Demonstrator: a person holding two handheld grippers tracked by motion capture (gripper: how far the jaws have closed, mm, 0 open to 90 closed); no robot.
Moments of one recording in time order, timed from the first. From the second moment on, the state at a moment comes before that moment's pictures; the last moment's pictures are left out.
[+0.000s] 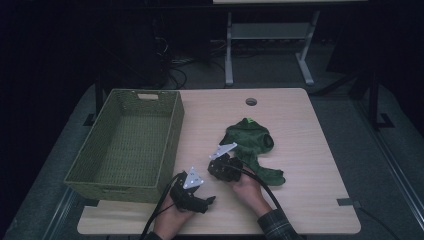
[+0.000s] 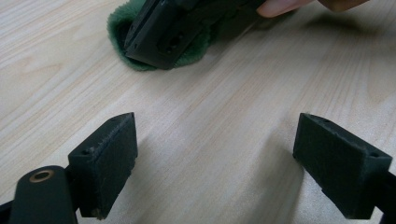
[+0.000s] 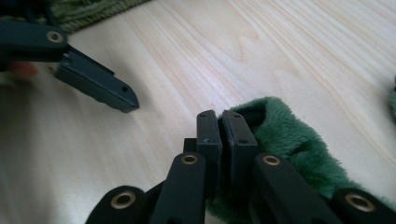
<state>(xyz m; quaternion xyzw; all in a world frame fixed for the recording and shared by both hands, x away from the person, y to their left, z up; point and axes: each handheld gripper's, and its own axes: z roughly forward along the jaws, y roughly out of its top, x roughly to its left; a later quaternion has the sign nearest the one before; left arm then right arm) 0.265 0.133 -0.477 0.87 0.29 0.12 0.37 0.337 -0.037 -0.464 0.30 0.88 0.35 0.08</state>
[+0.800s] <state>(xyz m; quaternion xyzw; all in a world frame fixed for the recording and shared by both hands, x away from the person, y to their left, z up) 0.266 0.132 -0.477 0.87 0.29 0.12 0.37 0.325 -0.117 -0.409 0.31 0.83 0.46 0.08</state>
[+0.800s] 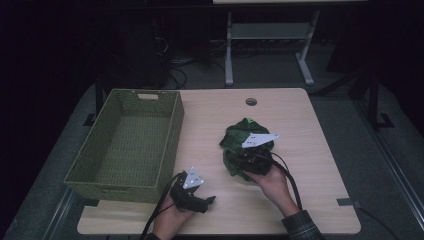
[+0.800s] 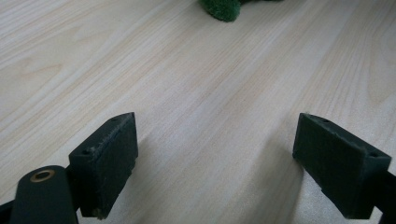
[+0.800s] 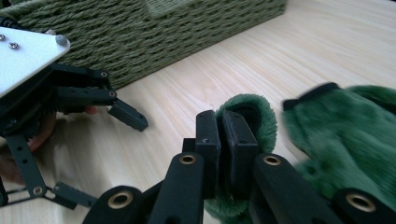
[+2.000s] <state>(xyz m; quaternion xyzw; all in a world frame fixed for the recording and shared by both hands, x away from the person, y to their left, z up) 0.268 0.134 -0.477 0.87 0.29 0.12 0.37 0.342 -0.170 -0.421 0.37 0.81 0.43 0.12</state>
